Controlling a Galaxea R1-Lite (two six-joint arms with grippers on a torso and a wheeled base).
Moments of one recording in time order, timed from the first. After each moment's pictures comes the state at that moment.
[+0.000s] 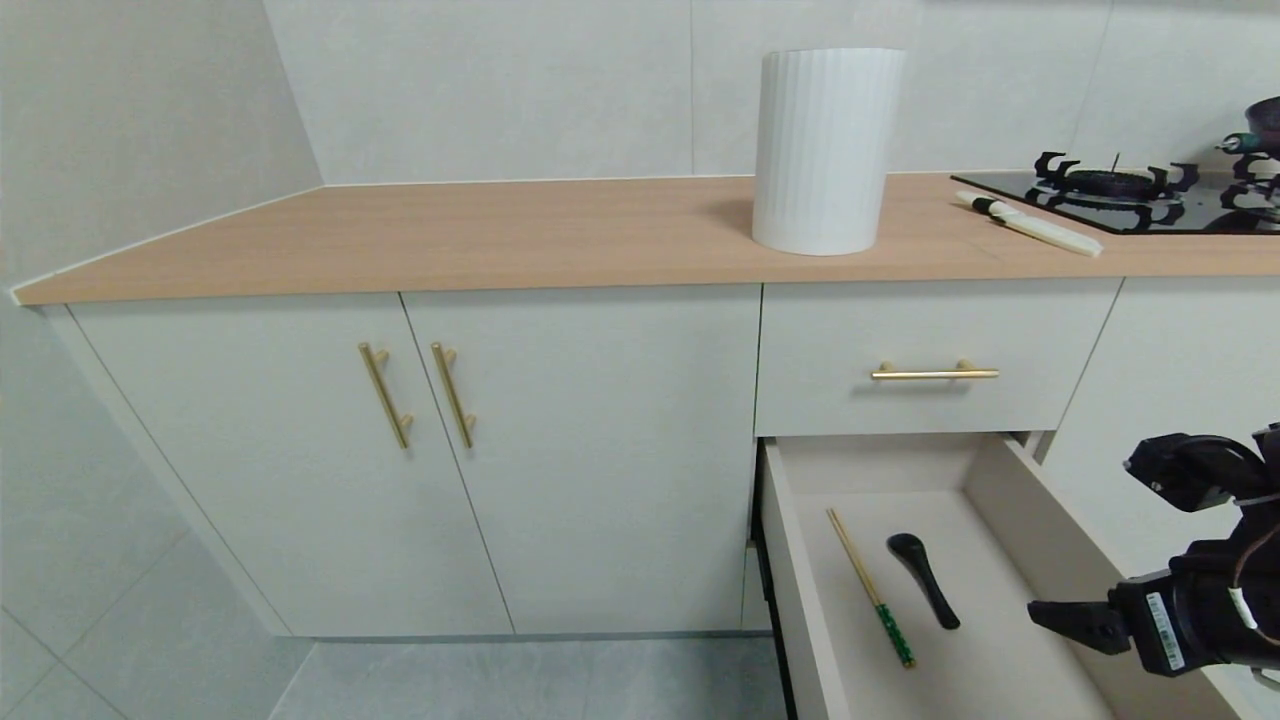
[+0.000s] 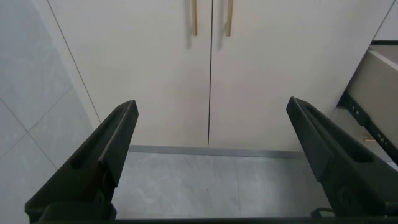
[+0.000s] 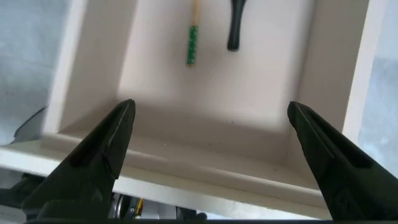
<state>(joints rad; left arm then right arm) 0.00 0.00 0.00 0.00 0.07 -0.01 0.27 1.31 -0.59 0.08 -0.03 0.04</state>
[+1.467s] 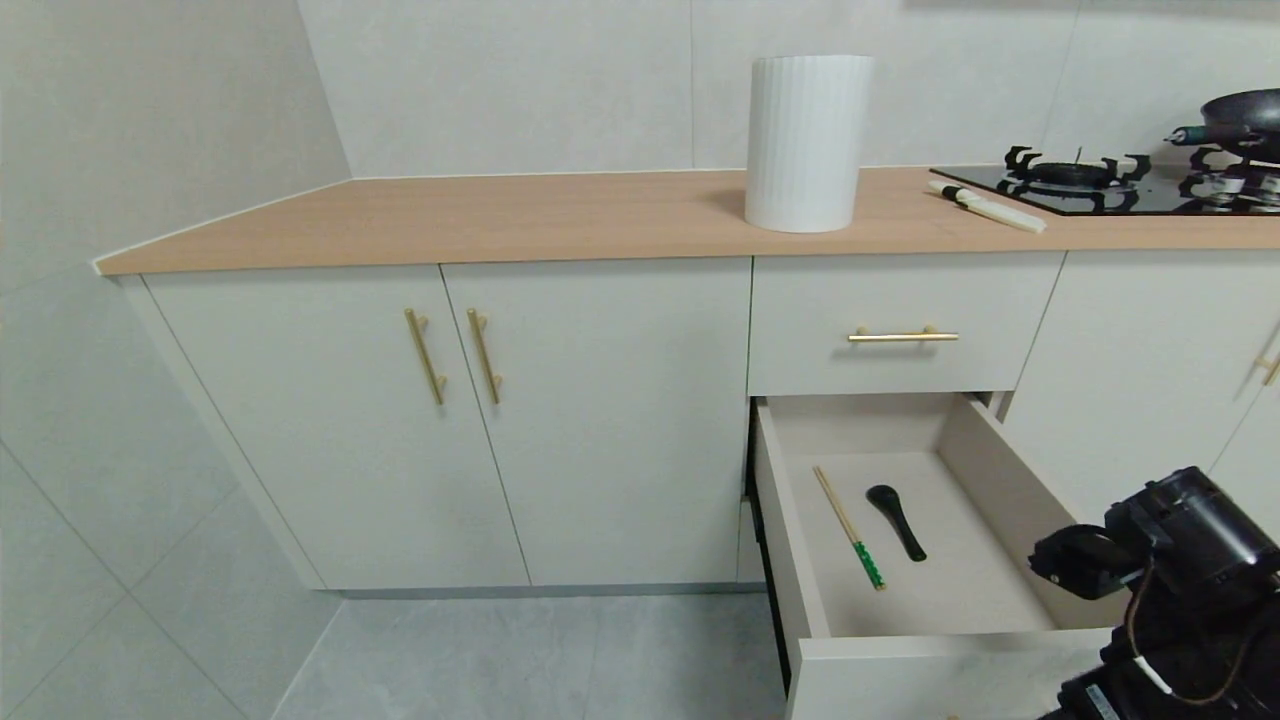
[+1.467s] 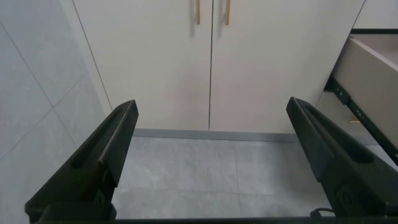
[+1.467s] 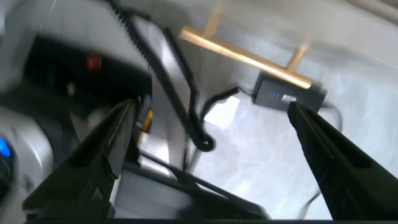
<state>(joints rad) 0.00 0.00 0.00 0.00 0.07 -0.01 0.34 1.55 -0.60 0.25 0.03 0.06</state>
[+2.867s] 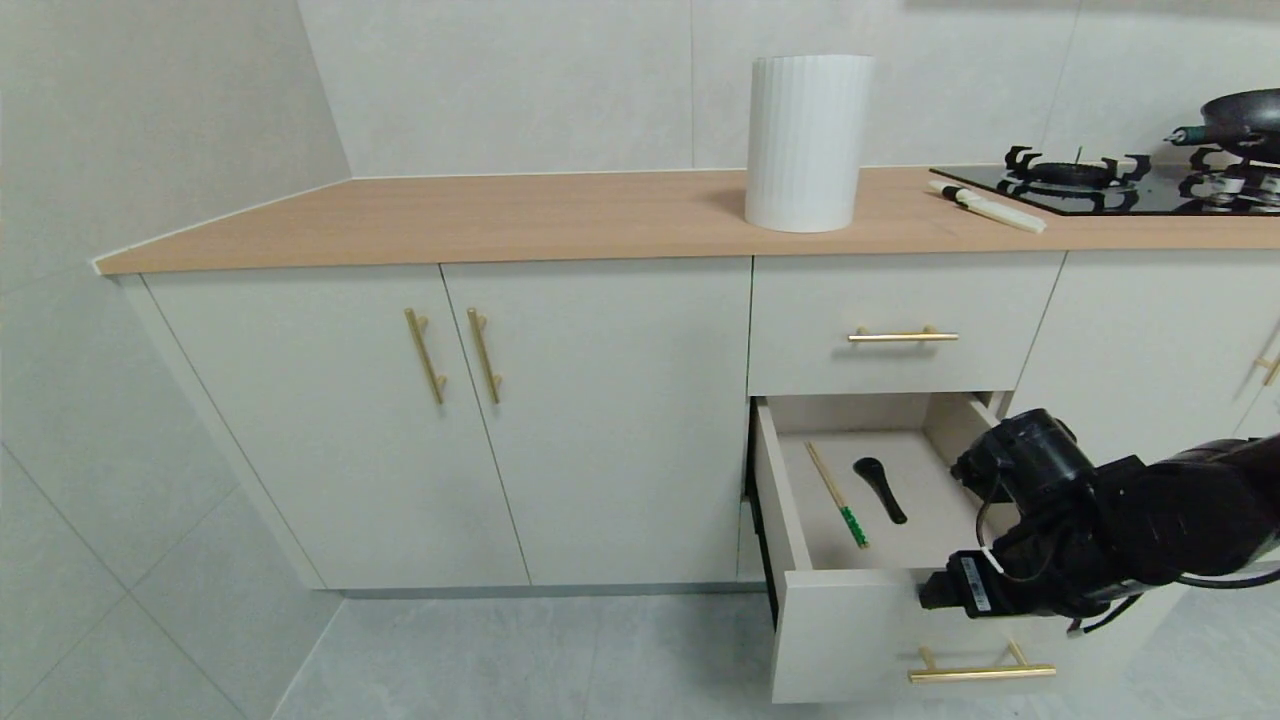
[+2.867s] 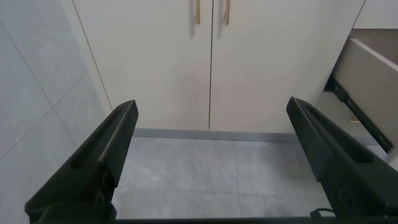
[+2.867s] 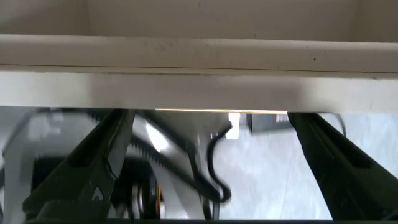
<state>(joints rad) 0.00 0.00 0.00 0.00 0.07 -0.01 0.33 1.87 -0.86 0.10 -0.15 0.27</state>
